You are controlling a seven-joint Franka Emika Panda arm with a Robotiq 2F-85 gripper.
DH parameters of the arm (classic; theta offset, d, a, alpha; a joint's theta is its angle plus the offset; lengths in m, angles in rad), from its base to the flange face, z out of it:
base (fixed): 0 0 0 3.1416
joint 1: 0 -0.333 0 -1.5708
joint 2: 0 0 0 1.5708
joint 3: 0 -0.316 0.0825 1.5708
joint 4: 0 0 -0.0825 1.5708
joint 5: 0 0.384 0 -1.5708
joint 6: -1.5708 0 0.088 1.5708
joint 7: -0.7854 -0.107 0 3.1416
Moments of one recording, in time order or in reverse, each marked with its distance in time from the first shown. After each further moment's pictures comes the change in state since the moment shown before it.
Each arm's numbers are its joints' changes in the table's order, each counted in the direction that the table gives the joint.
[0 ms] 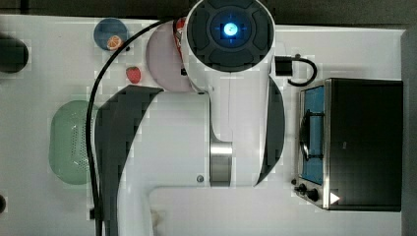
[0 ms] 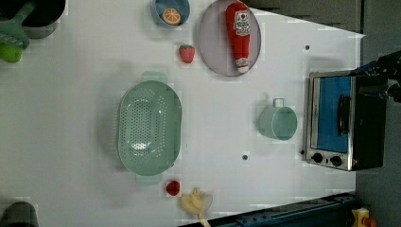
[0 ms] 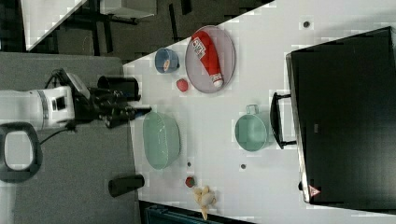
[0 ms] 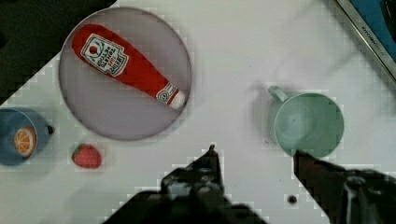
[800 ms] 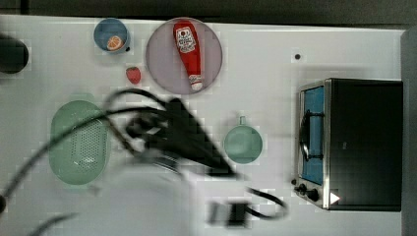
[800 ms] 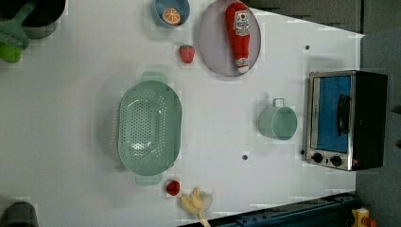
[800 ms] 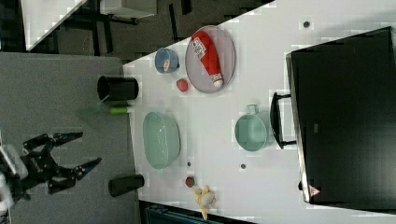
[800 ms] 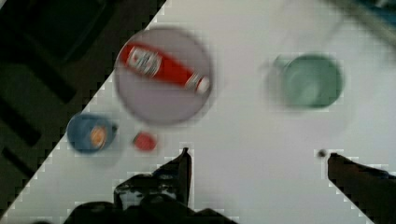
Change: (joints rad) arm 0.017 0.412 -0.162 0.205 0.051 -0.027 -0.281
